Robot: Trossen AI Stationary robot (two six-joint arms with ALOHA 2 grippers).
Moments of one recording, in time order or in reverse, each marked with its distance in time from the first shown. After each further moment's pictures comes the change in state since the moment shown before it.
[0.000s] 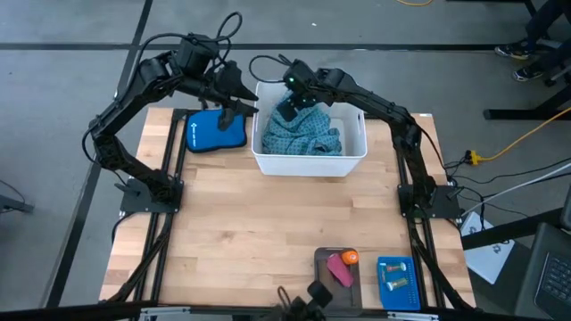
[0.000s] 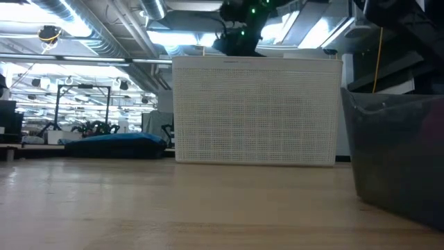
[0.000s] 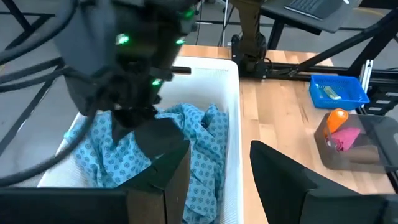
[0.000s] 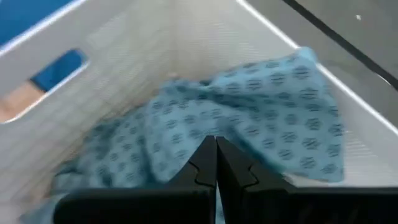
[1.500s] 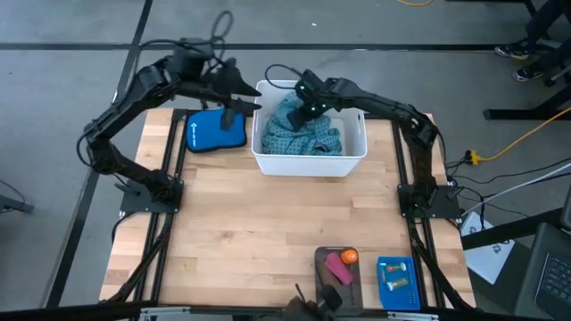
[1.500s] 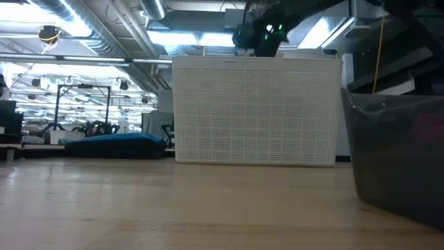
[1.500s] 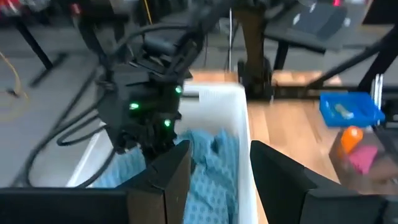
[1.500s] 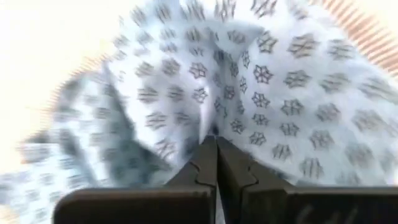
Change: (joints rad) left arm 0.006 -0.068 -0.139 0.197 0.000 0.011; right arm -0.087 -0.132 -0.468 0.246 -0.231 0.097
